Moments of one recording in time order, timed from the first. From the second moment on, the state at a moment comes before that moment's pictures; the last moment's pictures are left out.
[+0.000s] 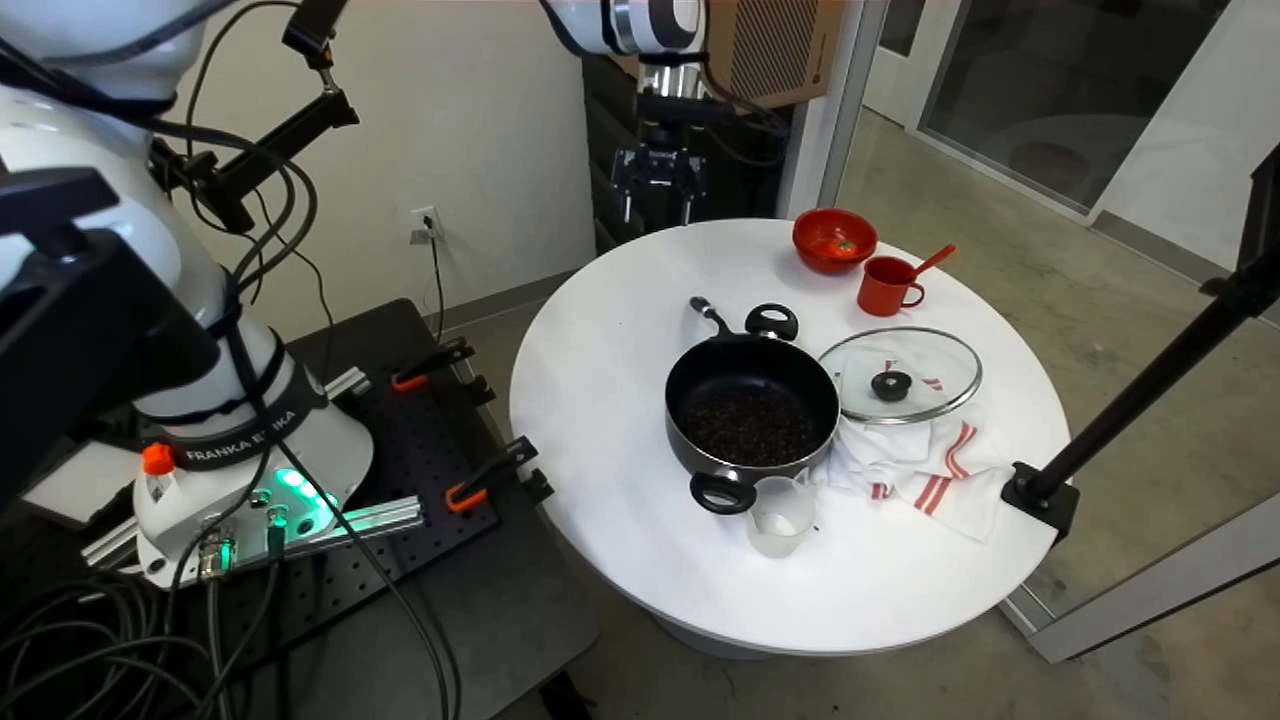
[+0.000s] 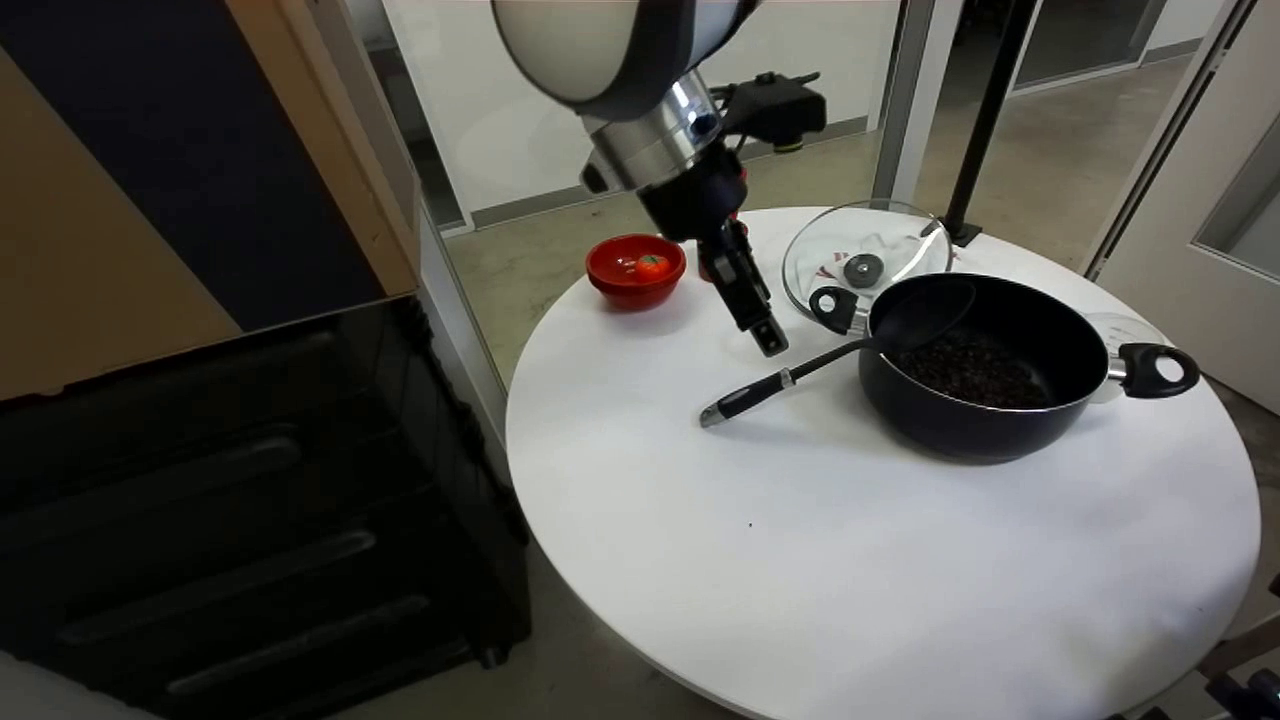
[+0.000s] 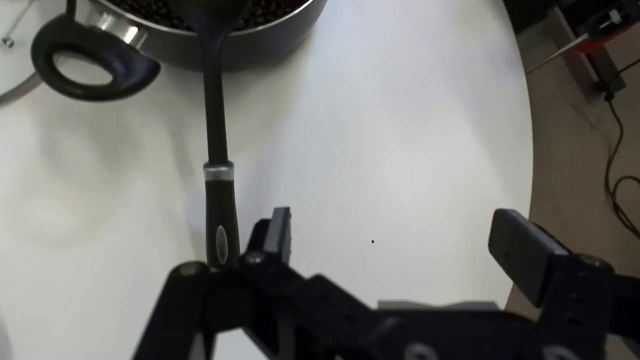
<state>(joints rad) 0.17 0.74 0.15 -1.60 -0.35 1.87 -0.62</state>
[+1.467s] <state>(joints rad) 0.21 1.01 0.05 -1.38 -0.55 2.00 -0.58</state>
